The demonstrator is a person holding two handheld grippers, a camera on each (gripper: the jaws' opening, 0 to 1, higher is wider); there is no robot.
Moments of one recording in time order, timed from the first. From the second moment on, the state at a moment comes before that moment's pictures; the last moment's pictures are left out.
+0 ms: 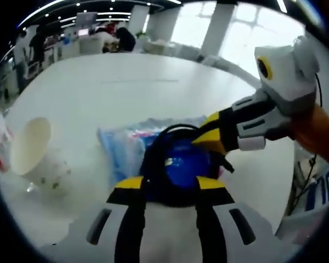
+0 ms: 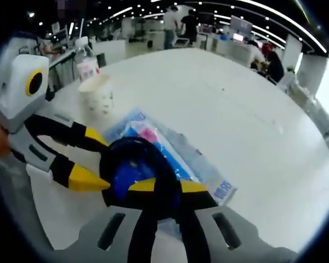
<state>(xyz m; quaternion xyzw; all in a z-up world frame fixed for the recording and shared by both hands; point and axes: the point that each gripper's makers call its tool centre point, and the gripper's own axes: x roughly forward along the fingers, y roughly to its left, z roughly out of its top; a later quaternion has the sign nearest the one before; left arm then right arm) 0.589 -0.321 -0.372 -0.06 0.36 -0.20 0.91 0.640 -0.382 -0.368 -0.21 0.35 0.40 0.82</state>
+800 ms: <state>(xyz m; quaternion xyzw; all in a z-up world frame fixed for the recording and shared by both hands) 0.590 -0.321 -0.373 -0.05 0.37 -0.20 0.91 0.619 -0.382 -0.334 -0.18 0.29 0.43 0.84</state>
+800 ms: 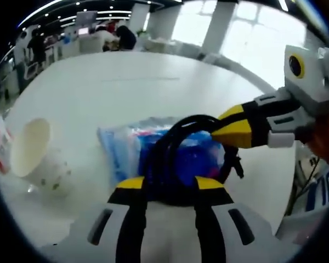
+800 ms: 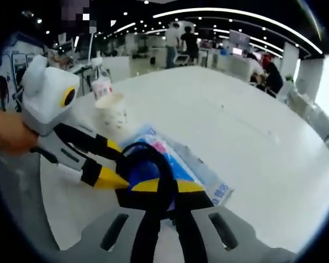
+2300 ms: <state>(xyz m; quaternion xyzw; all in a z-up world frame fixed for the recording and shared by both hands) 0.582 -0.312 -0.338 -0.07 0.35 -0.19 0.91 0.588 -0.376 -0.285 -0.13 0.26 0.44 0.85</state>
